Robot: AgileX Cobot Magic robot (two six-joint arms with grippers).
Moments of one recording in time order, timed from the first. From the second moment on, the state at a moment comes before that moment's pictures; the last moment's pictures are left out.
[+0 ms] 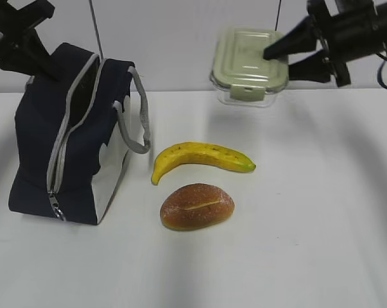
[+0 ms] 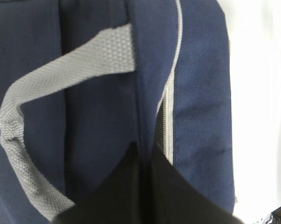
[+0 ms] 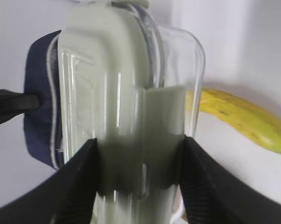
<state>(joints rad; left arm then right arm) 0.00 1.83 -1.67 -0.56 1.20 0.14 -0.13 1.94 -1.53 1.13 1.17 -0.59</state>
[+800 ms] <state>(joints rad) 0.00 1.83 -1.67 -0.59 1.21 0.14 0.29 2.06 -1.79 1.13 1.07 -0.42</state>
